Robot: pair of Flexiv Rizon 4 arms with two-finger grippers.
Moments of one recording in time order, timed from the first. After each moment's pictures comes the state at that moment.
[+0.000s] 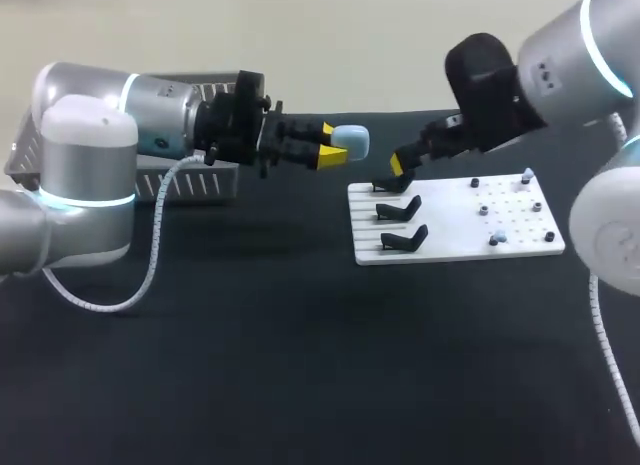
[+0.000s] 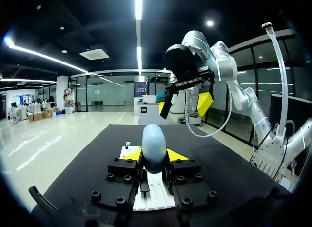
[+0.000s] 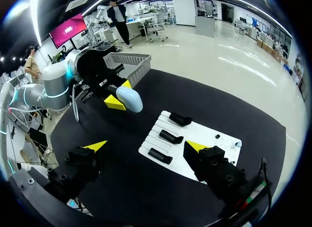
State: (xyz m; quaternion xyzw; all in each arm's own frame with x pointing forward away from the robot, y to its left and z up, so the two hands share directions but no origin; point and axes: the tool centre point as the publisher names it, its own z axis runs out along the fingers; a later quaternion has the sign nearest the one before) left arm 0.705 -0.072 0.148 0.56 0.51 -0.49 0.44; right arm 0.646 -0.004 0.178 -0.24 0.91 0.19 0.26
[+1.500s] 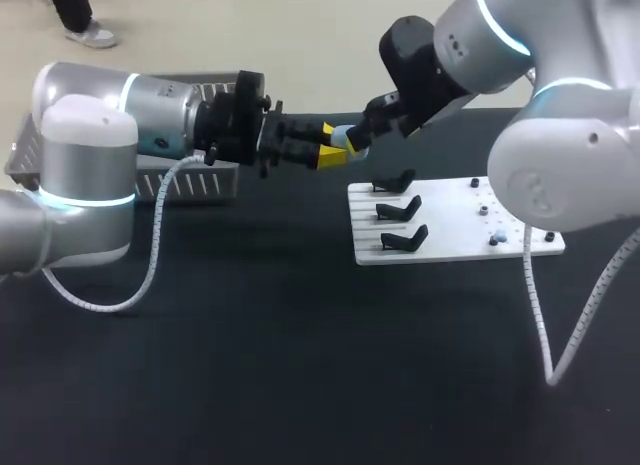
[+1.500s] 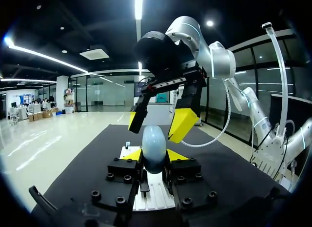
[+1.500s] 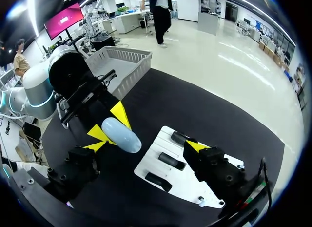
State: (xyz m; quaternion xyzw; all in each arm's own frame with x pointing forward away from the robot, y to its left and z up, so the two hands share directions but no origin) left arm 0.705 -0.072 0.148 0.56 0.51 -0.49 0.44; right arm 0.706 0.041 0.159 -0.26 0.92 0.15 0.24
